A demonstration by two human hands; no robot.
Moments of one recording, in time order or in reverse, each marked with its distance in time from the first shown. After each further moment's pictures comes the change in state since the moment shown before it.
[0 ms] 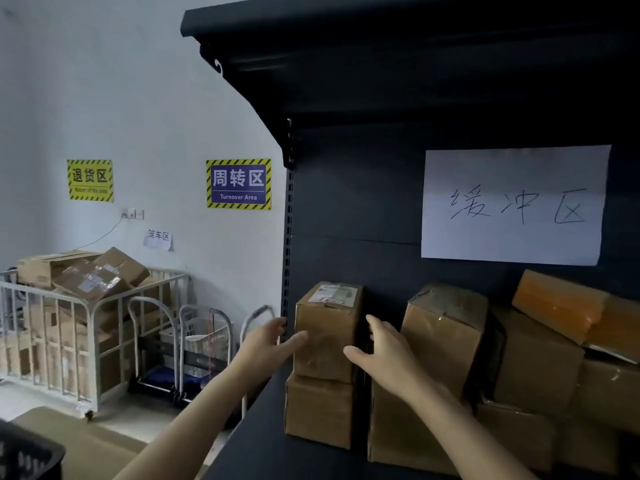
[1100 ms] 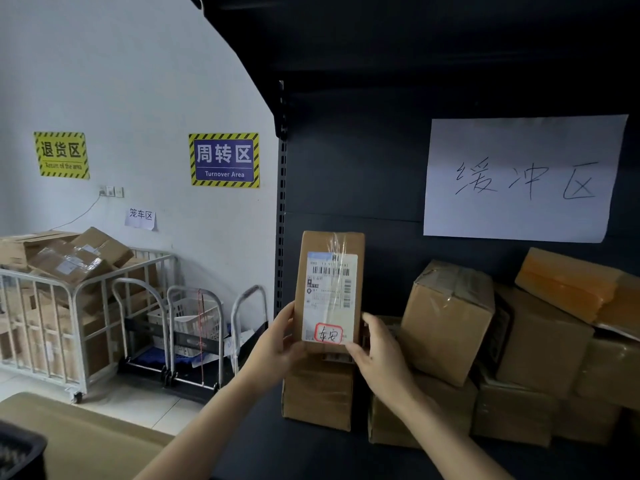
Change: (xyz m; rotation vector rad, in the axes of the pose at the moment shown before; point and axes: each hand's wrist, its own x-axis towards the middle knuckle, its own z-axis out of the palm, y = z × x) left_hand 0.003 -0.033 0.031 -0.292 -0.080 0.266; right_hand -0.003 0.015 0.044 0.207 0.144 -0.042
